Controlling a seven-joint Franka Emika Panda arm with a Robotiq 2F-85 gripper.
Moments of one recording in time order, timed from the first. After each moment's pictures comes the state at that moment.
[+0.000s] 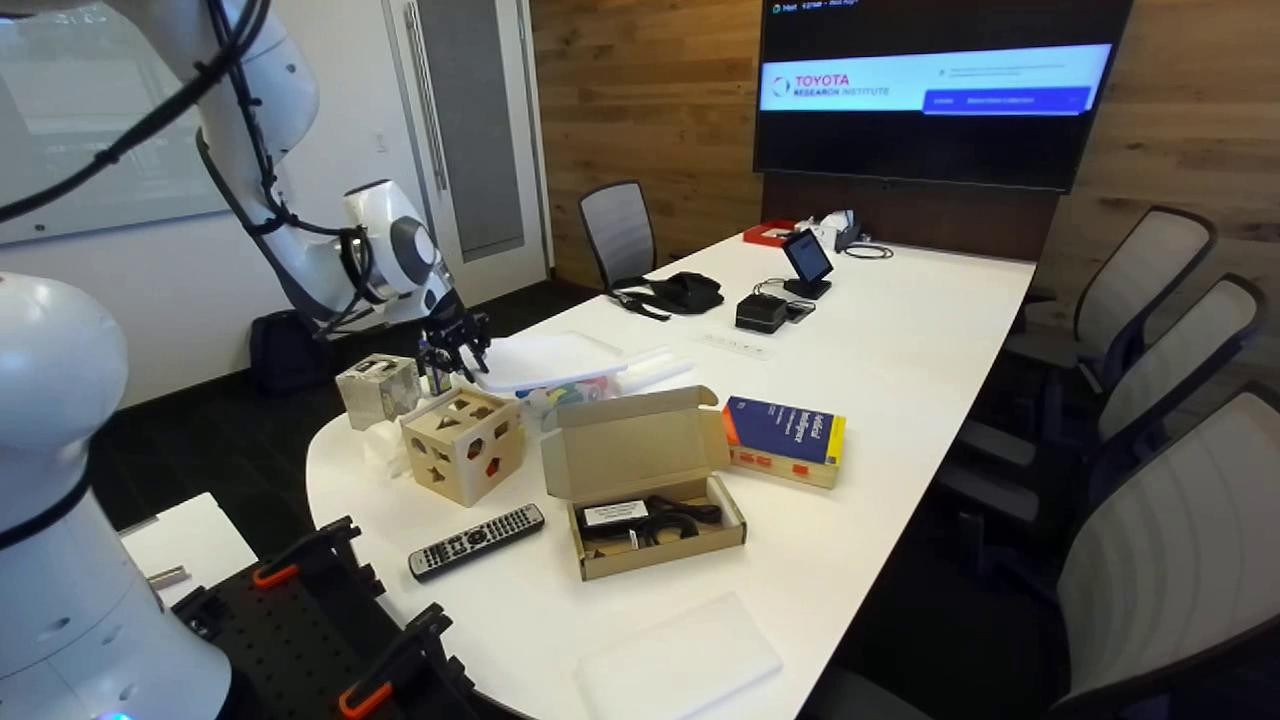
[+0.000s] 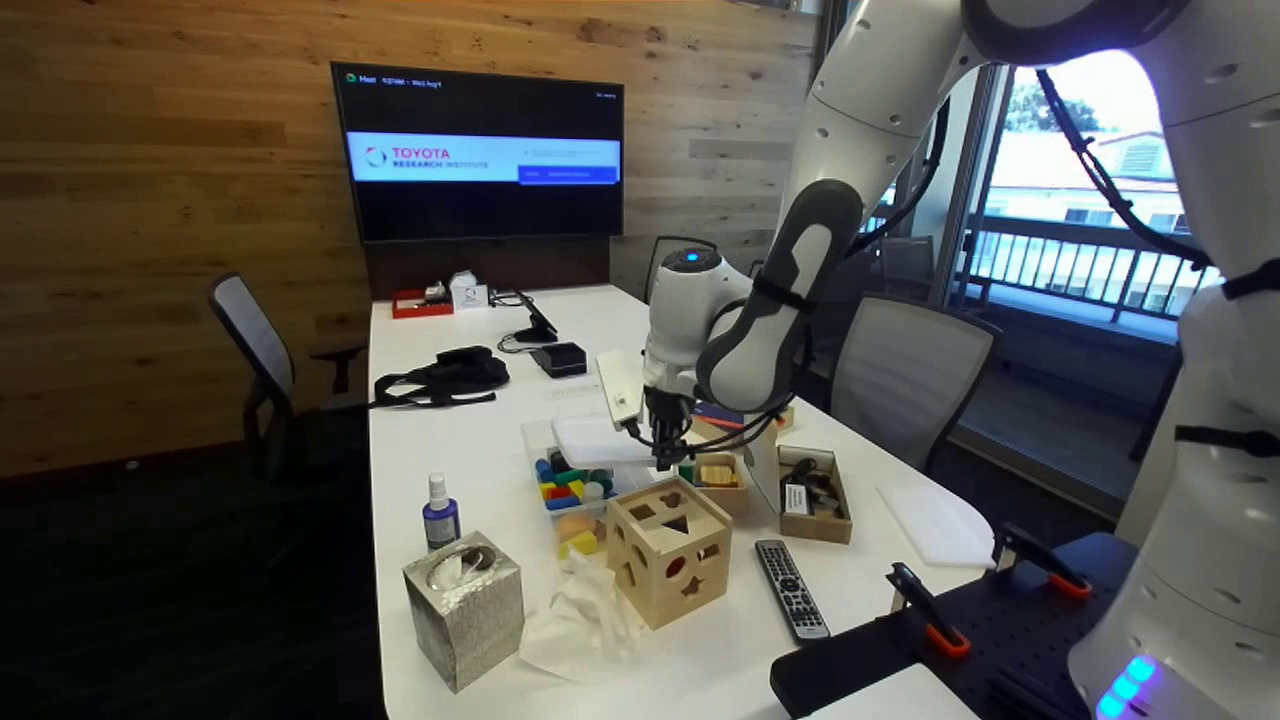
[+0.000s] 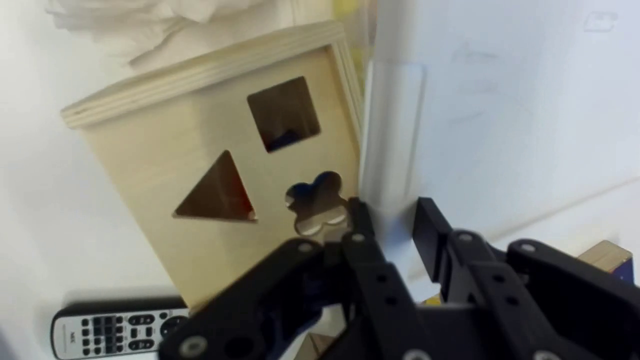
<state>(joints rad) 0.75 0.48 -0.30 -2.27 -0.39 2.97 2.60</state>
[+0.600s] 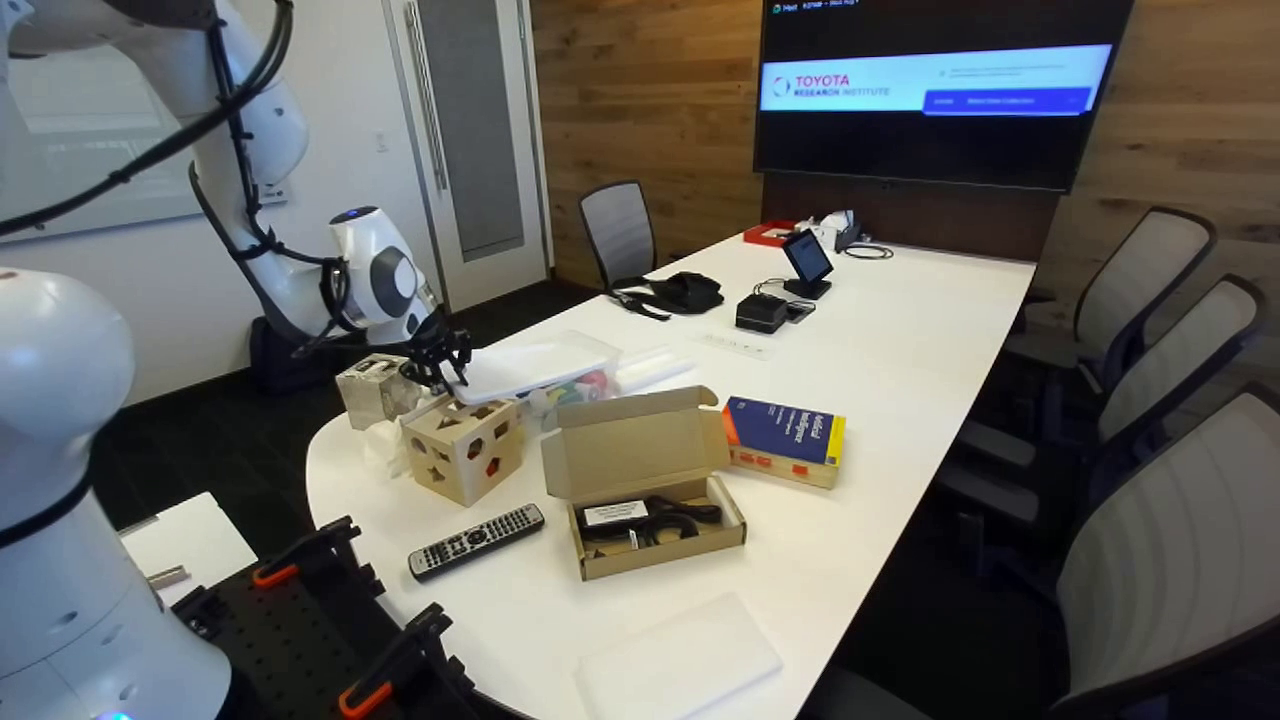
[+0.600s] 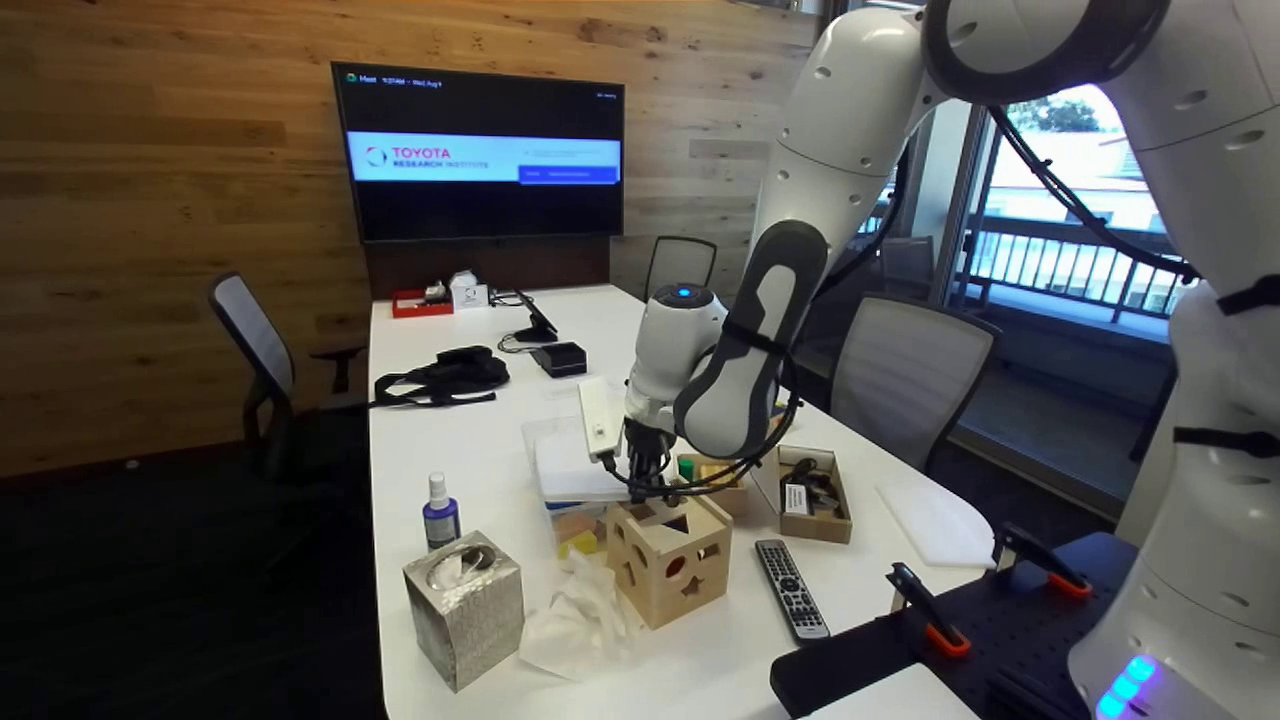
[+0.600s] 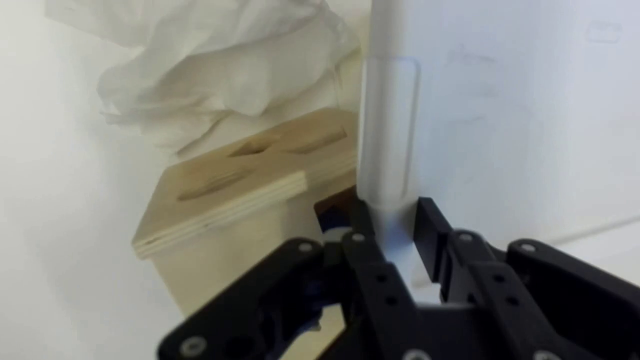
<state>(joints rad) 0.83 0.58 -0.28 -2.25 -0.19 3.10 2.54</state>
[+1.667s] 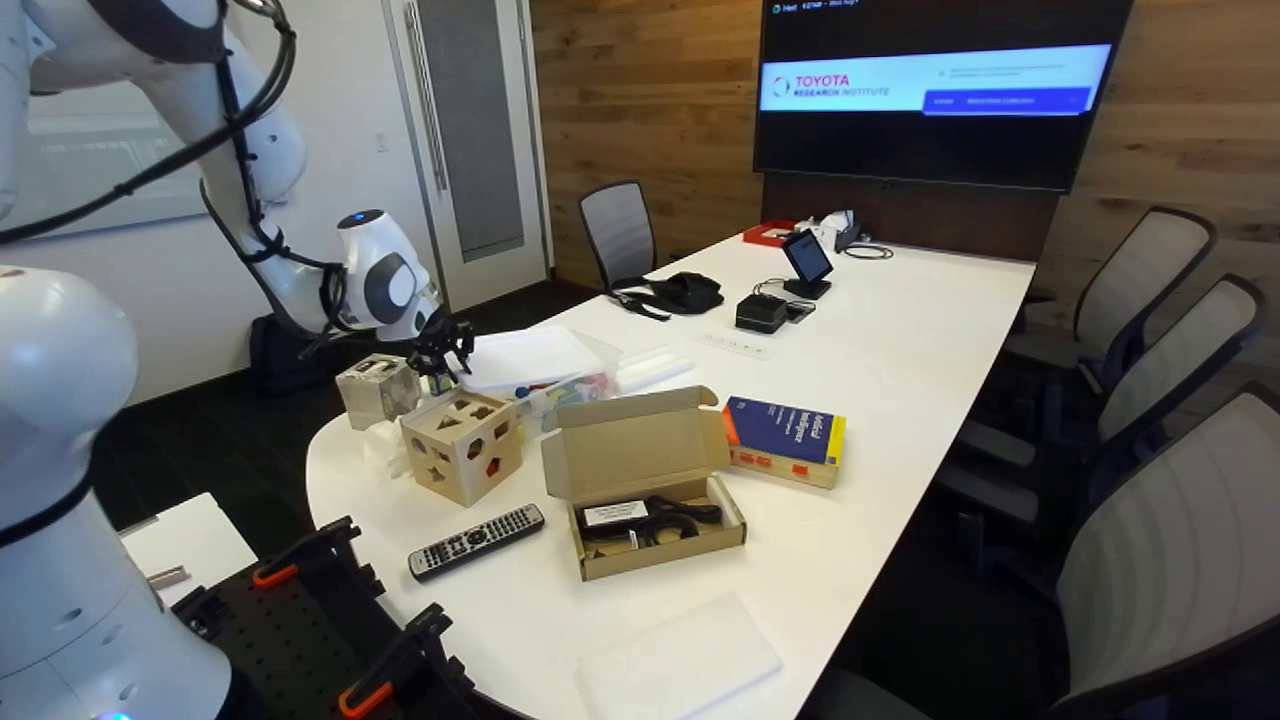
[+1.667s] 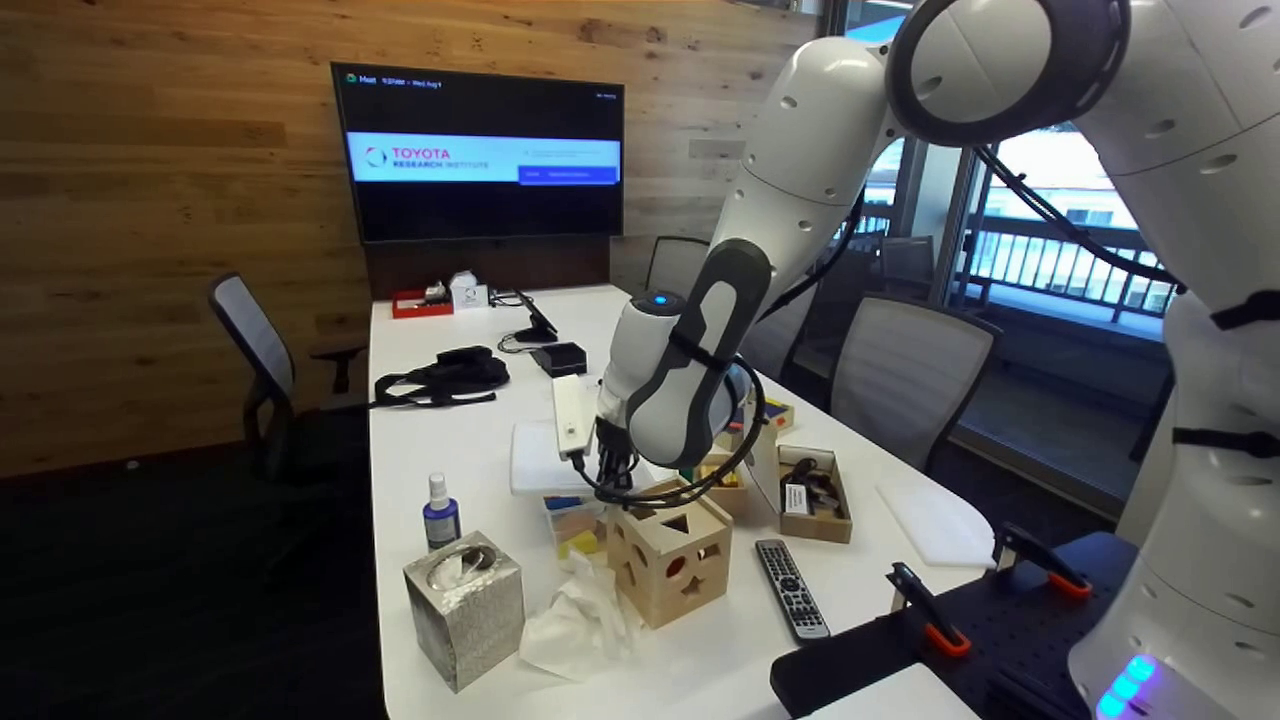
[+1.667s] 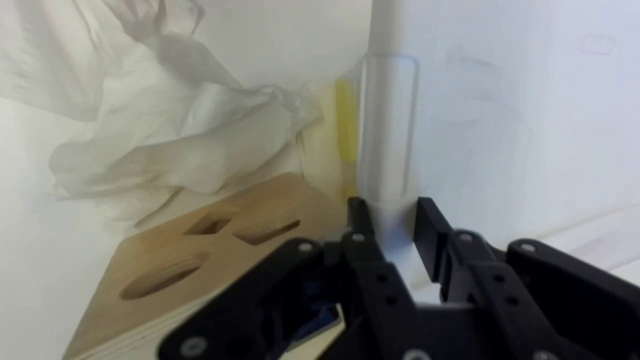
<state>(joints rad) 0.87 0.69 -0.28 -2.12 0.06 3.13 2.35</state>
